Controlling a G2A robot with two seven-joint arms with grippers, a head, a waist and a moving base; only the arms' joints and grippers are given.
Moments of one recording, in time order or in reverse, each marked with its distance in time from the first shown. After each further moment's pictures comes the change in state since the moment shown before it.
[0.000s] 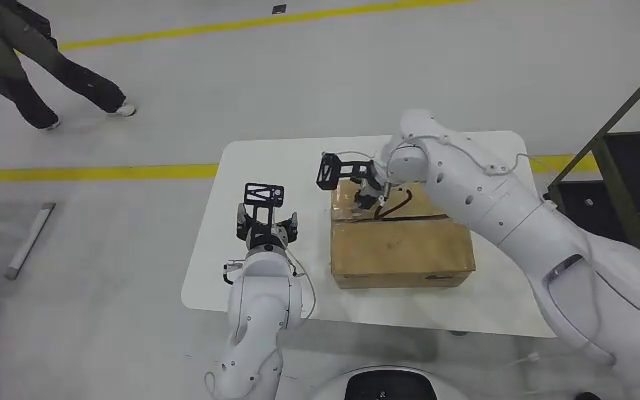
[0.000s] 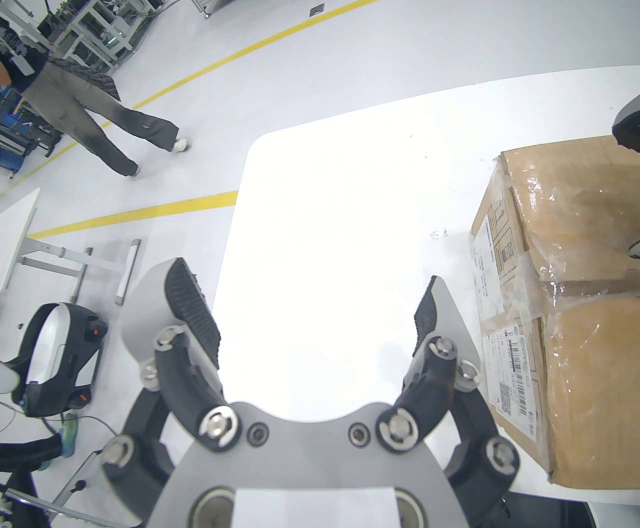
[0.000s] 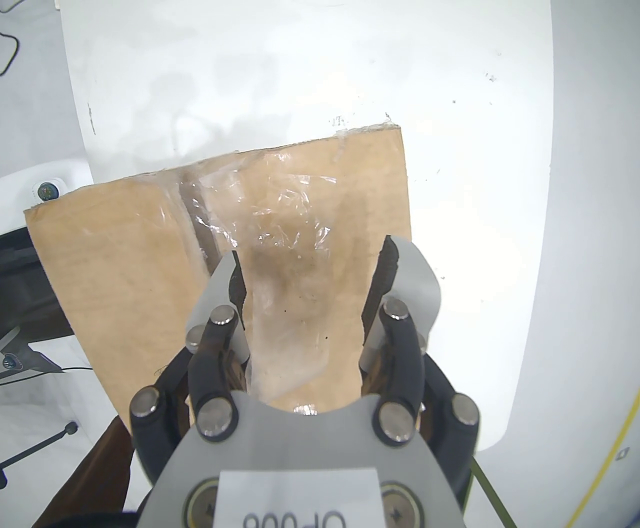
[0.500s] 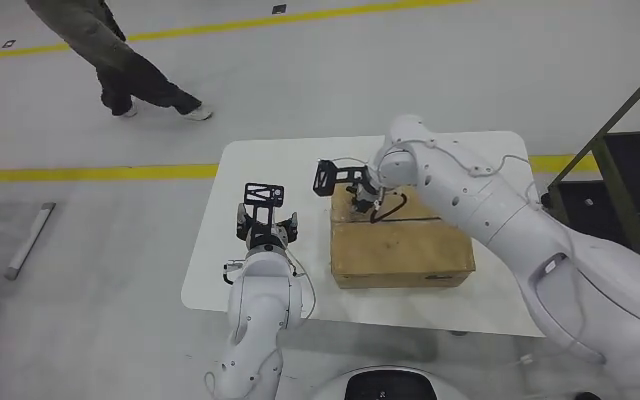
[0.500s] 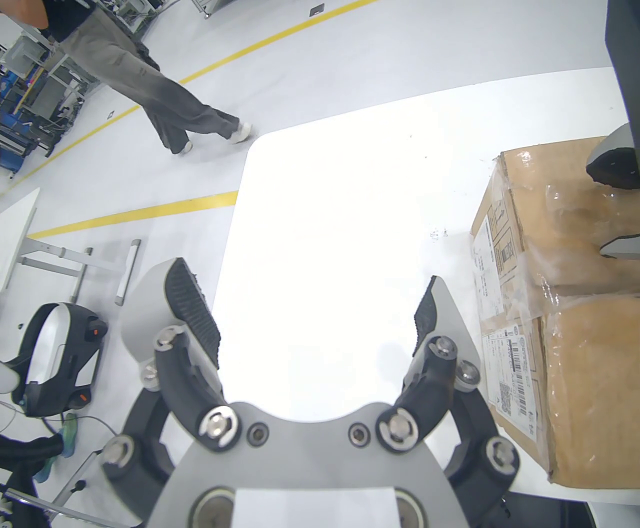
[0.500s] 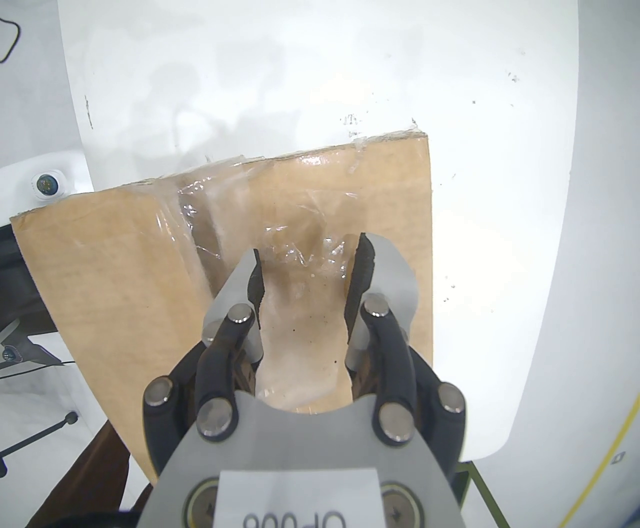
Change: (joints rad) left arm 0.000 0.000 0.000 0.000 0.000 0.000 0.000; right arm 0.019 -0.050 -0.047 0.089 -0.001 -0.028 -0.028
